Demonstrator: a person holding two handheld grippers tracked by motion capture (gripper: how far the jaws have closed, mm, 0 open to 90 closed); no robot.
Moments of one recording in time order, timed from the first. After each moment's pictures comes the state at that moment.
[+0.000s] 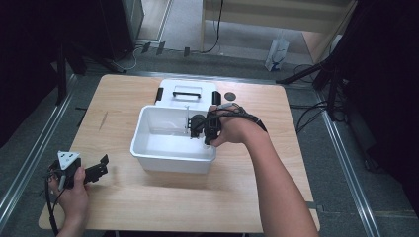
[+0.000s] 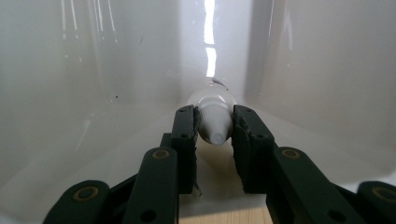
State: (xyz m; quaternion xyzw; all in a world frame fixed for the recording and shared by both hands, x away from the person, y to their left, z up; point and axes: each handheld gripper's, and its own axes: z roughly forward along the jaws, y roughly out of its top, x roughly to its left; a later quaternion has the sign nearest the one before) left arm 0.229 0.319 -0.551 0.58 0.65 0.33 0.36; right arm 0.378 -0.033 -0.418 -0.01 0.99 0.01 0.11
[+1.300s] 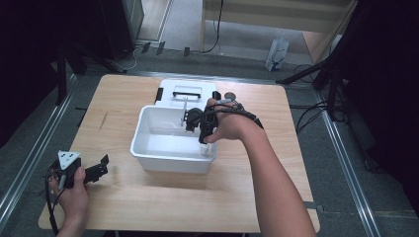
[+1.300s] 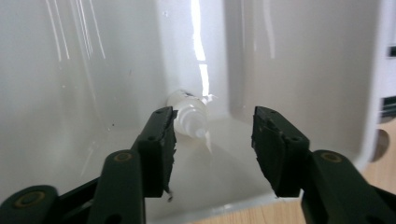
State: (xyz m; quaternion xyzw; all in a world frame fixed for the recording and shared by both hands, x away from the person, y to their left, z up) left arm 0.229 0.319 -0.551 0.58 0.65 0.33 0.36; right arm 0.382 -0.026 -0.403 0.04 0.99 0.04 0.12
